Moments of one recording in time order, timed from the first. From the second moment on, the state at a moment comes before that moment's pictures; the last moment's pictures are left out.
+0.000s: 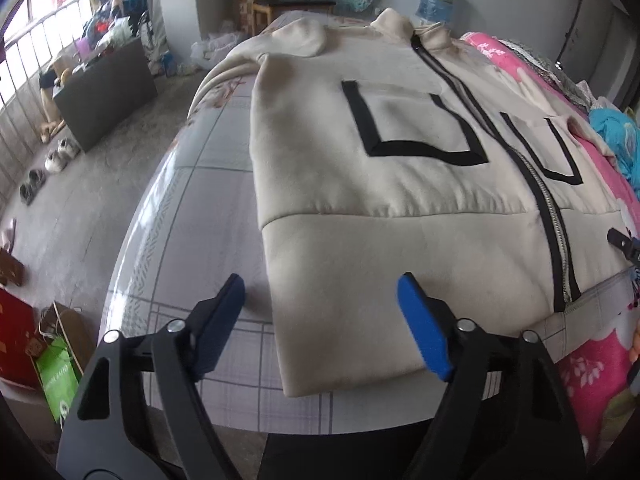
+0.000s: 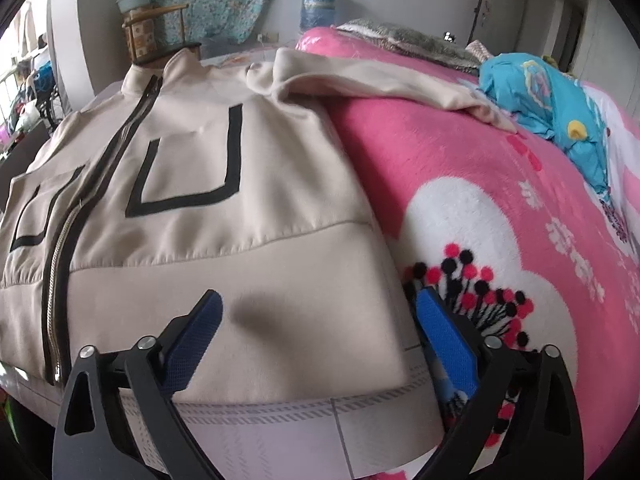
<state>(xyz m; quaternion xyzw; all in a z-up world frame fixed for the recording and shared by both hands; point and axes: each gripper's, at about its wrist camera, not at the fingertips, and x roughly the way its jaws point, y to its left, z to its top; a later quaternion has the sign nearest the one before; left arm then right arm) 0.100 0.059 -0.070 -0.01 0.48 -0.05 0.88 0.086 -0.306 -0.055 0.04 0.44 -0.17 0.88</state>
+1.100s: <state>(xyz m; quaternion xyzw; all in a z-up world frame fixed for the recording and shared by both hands) 0.100 0.053 -0.070 -0.01 0.49 -0.02 0.87 0.087 -0.281 -0.060 -0.05 0.45 -0.16 0.88</state>
